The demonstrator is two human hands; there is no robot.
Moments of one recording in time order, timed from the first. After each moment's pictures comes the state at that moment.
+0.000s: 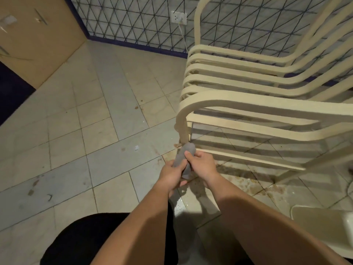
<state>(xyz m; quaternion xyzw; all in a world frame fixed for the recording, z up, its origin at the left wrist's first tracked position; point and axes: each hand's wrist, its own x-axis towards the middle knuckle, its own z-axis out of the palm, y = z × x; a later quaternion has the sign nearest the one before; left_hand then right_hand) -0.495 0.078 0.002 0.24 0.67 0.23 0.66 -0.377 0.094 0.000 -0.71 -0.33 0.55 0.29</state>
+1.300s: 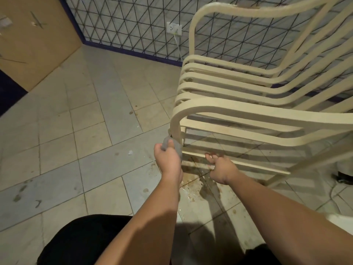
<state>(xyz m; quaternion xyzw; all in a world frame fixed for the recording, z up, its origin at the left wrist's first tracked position) -0.454 0.110 0.049 0.12 0.66 0.53 0.52 -0.286 0.101 0.012 -0.68 -0.64 0.31 -0.16</state>
